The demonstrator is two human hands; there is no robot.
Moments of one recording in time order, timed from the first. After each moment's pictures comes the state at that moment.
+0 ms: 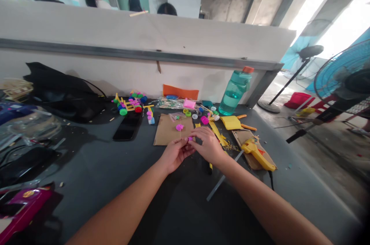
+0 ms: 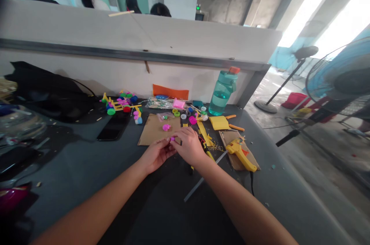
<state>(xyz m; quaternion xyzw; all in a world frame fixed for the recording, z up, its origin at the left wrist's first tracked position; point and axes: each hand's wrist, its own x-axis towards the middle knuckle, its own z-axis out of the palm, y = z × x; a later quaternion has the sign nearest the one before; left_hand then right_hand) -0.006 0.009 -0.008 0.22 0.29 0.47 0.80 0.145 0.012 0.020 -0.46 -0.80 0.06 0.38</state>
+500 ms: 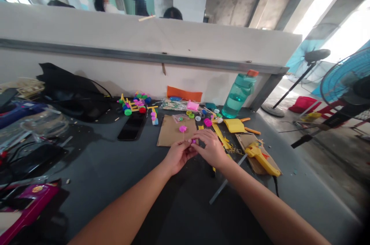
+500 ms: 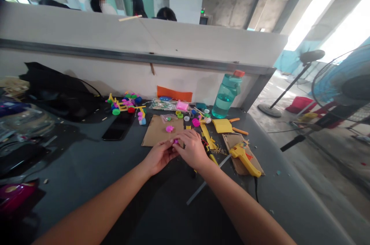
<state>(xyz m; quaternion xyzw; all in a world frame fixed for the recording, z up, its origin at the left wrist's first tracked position) -0.004 0.008 -0.009 0.22 0.28 0.49 0.80 0.143 0.009 0.020 -0.44 -0.81 0.05 0.37</state>
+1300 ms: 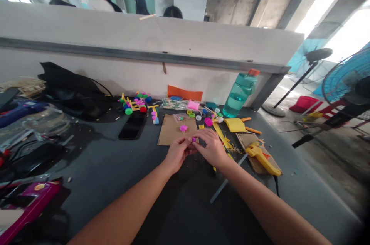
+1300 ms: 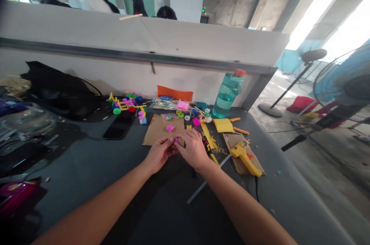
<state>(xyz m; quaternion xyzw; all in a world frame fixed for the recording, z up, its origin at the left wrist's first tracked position) -0.003 0.010 -0.010 0.29 0.30 0.52 0.75 0.144 0.009 0.021 -0.45 -0.82 0.04 0.37</state>
